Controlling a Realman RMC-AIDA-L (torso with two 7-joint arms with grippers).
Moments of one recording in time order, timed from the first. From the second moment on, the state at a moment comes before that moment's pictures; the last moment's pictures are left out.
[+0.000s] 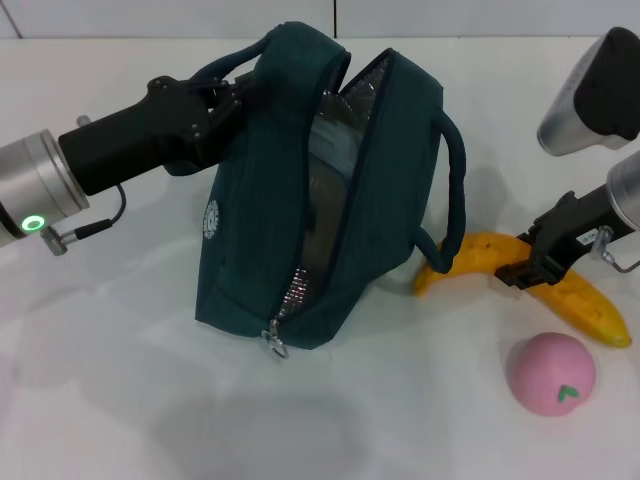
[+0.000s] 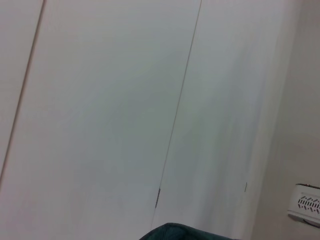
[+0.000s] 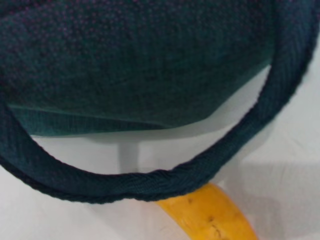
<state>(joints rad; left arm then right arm) -0.73 -2.07 2.84 -0.42 -0.65 1.75 -1.09 0.63 2.02 -1.46 -1.15 -2.45 -1.35 2.27</state>
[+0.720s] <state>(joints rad) -0.71 -2.08 2.84 -0.41 -0.66 1.77 -1.07 0.41 2.02 -1.03 -1.17 -1.94 -1.23 2.06</state>
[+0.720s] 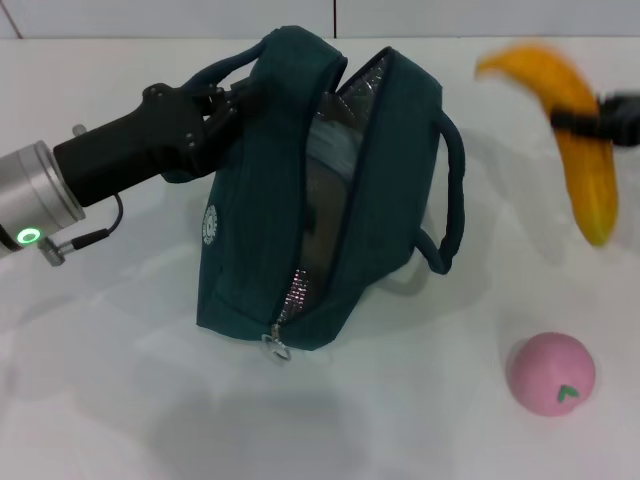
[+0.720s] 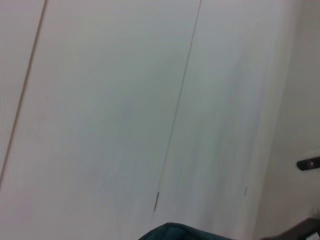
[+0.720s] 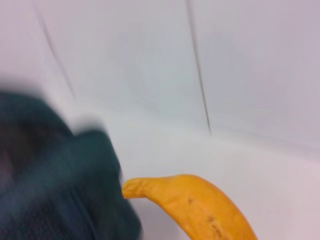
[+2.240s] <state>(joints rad) -0.75 -2.08 2.84 -0.36 -0.65 1.75 -1.05 0.75 2.03 -1.28 -0.17 -0.99 -1.55 1.35</state>
